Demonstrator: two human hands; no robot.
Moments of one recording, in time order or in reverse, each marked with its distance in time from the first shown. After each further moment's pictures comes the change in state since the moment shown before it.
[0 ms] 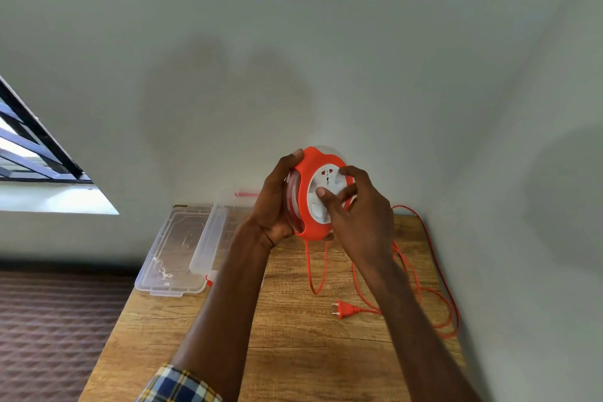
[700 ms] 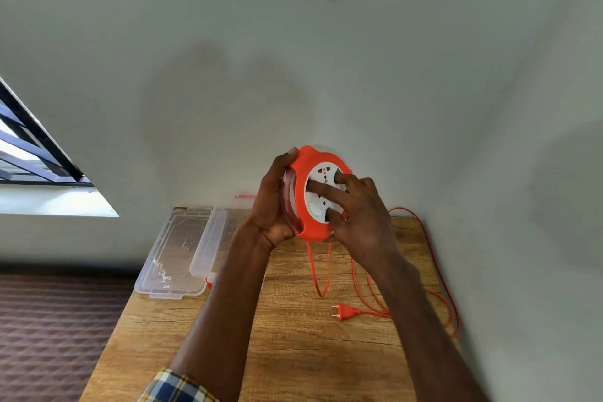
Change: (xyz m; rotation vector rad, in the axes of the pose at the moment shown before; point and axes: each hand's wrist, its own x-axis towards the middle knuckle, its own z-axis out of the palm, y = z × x) left_hand -0.006 0.004 0.005 -0.065 0.012 0.012; right_hand 0.007 0.012 -0.004 -0.248 -0.202 -0.320
